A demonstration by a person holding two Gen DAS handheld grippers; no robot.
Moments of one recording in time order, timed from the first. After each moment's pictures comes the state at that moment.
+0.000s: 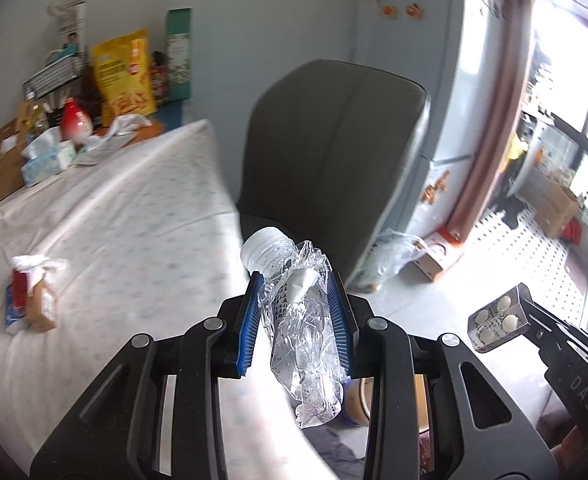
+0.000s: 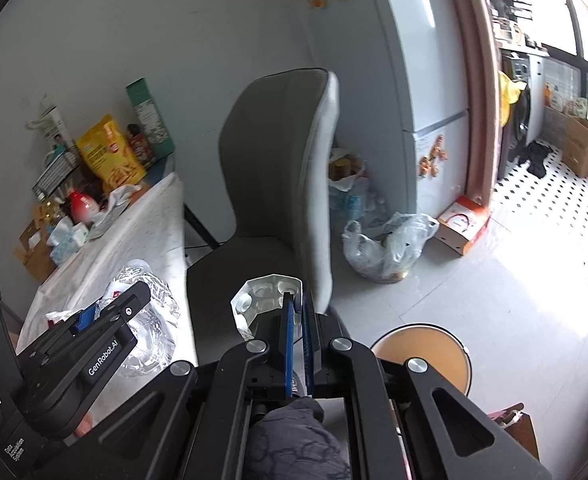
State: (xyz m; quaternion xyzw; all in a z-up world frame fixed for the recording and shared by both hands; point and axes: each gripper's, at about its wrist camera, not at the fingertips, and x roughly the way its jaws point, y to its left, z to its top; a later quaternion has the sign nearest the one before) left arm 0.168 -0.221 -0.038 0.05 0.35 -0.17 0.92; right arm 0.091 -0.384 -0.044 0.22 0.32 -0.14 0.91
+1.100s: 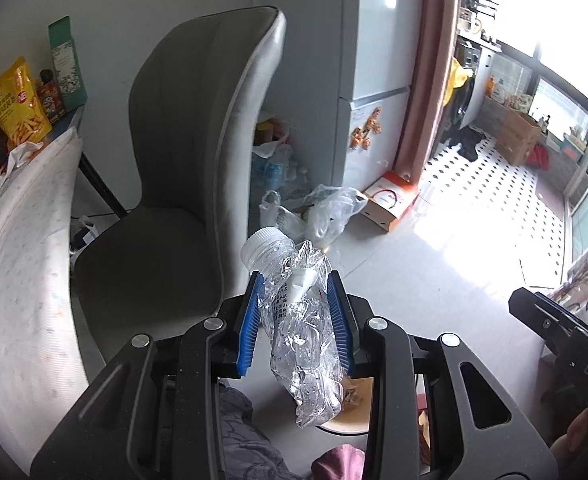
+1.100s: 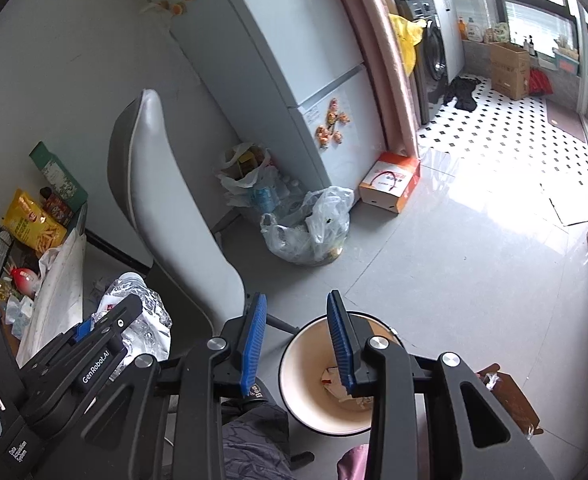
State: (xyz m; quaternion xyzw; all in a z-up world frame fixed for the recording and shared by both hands) left arm 0.165 -0.386 -0.087 0.13 0.39 -0.27 0.87; right arm 0.038 -0.536 -0.112 0.32 0.33 -0.25 0.85
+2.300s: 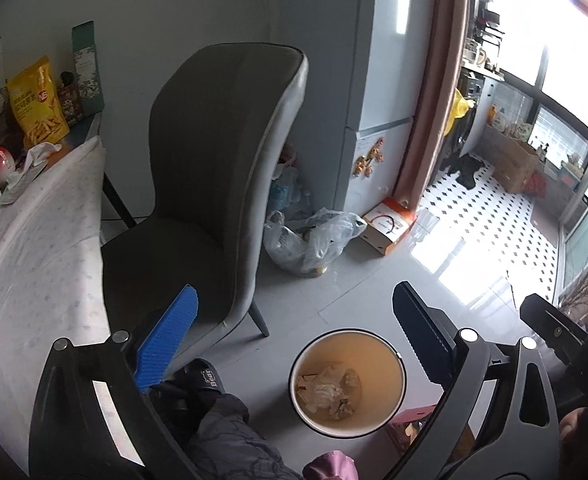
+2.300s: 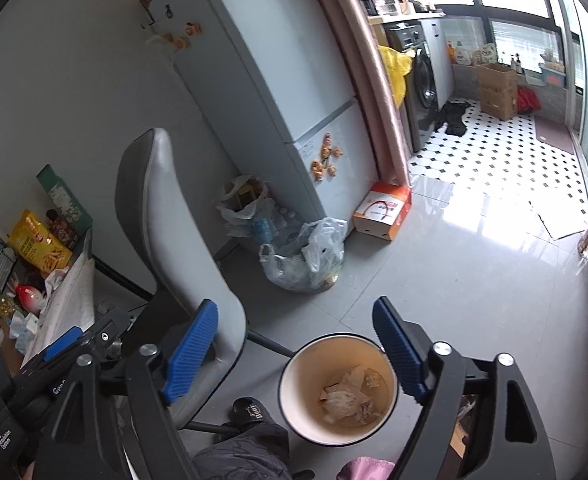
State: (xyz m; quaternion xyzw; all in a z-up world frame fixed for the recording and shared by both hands) left arm 0.162 -0.340 -0.040 0.09 0.36 -0.26 0.89; right arm 0.017 -0.522 -0.072 0.30 0.28 -0.26 0.87
